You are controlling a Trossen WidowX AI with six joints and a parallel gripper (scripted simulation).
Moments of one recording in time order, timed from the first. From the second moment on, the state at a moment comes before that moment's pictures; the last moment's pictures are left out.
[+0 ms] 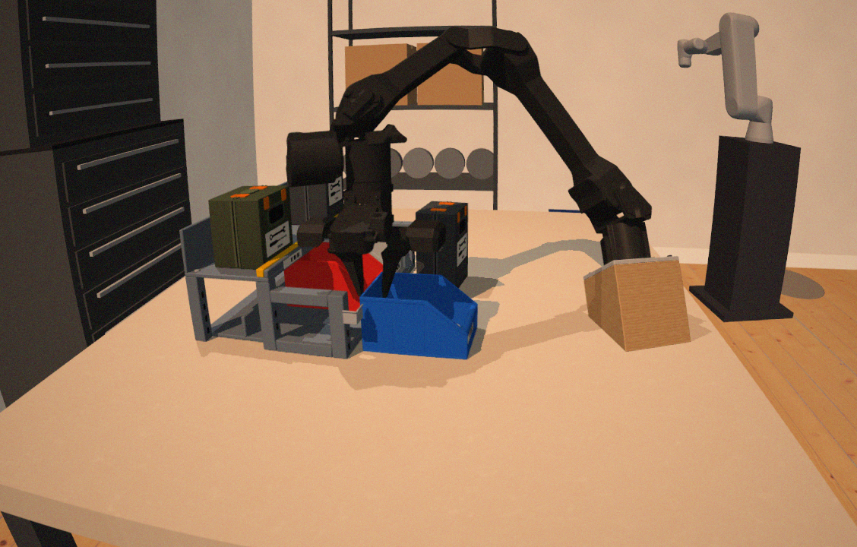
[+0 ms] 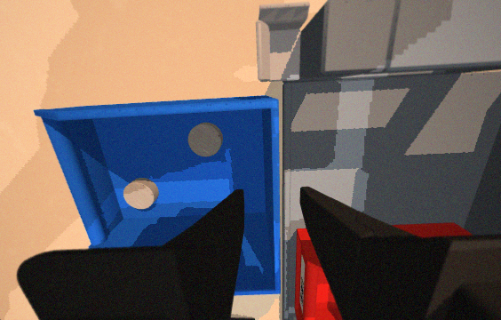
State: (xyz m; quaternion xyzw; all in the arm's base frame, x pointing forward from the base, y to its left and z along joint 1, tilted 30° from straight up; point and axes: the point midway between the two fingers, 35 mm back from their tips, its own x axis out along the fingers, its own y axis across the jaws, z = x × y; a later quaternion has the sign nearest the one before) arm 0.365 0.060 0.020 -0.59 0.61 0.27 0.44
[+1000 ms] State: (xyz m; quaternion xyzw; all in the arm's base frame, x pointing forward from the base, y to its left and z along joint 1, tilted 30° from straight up) arm 0.359 0.085 0.065 -0.60 0.61 0.27 0.44
